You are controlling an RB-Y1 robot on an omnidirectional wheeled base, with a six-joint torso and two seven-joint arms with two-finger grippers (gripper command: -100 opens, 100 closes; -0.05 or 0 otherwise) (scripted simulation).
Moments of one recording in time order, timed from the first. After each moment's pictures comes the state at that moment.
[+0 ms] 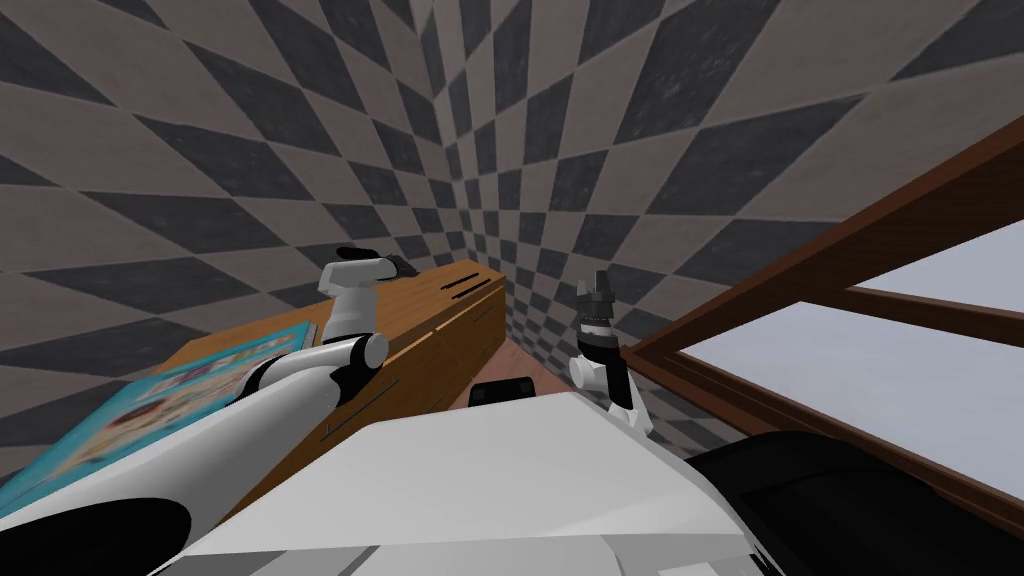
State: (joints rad) left arm -0.80 0.54 0.38 -1.15 0.22 0.86 0.51; right arm 0.51 -0.04 -0.06 -2.38 -0.06 -0.40 0.06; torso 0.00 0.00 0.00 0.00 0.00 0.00
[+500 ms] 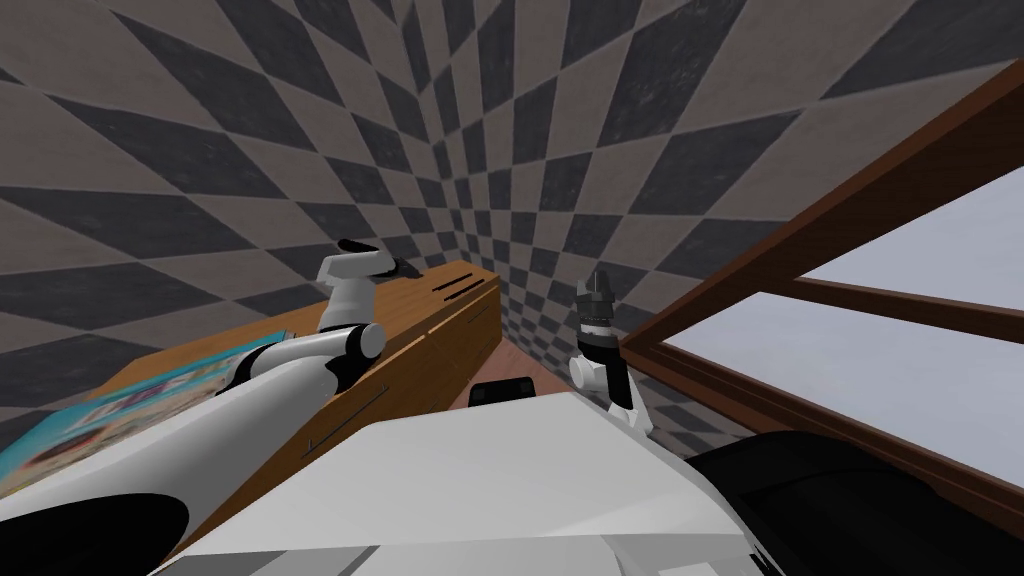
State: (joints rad) left arm -0.89 0.58 0.36 -1.03 0.27 1.00 0.55; right arm 0.51 -0.04 -0.06 -2.38 -0.06 -0.40 0.06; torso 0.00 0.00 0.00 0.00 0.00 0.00
